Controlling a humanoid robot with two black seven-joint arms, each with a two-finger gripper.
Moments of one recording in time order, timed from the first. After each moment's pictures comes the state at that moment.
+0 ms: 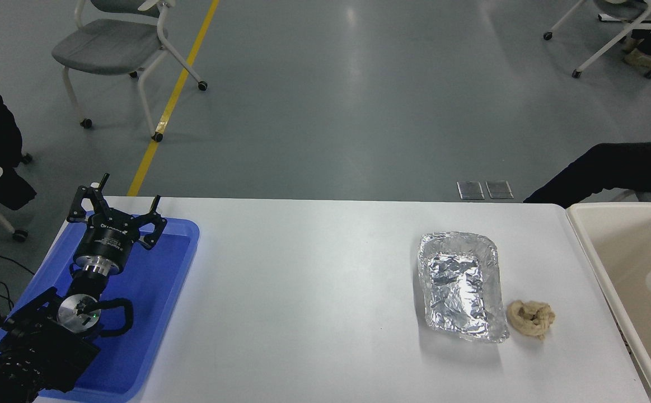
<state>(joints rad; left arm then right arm) -0.64 0.20 -0.88 -0.20 -0.21 -0.79 -0.31 0.76 -0.60 -0.69 0.21 -0.72 0.10 0.17</state>
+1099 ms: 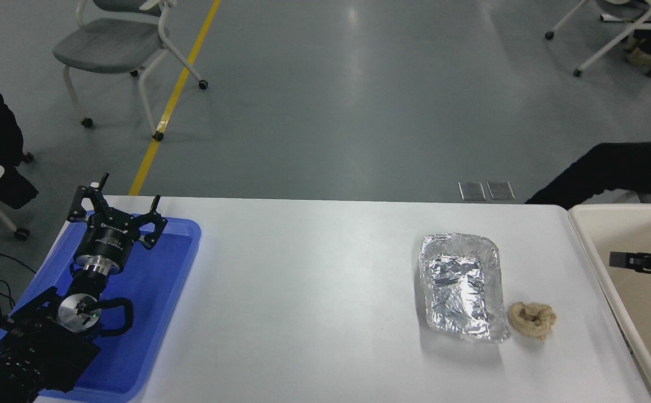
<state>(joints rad) -0.64 0.20 -0.88 -0.20 -0.21 -0.79 -0.31 1.28 -0.67 -0.96 0.69 -0.72 0.25 0.15</state>
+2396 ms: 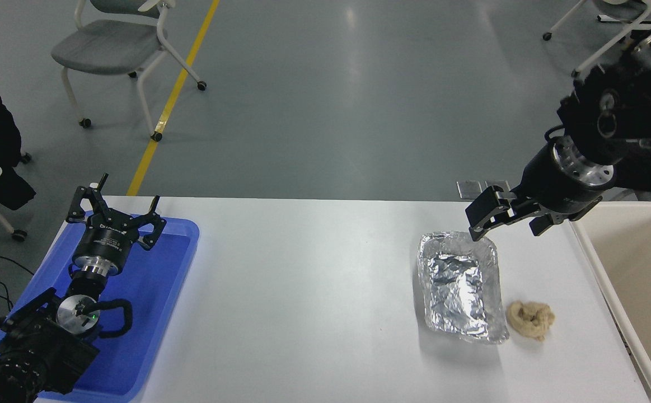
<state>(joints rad) -0.64 0.20 -0.88 -0.19 -0.21 -0.79 -0.31 2.33 -0.24 -1.38 1.55 -0.20 0.67 0.16</state>
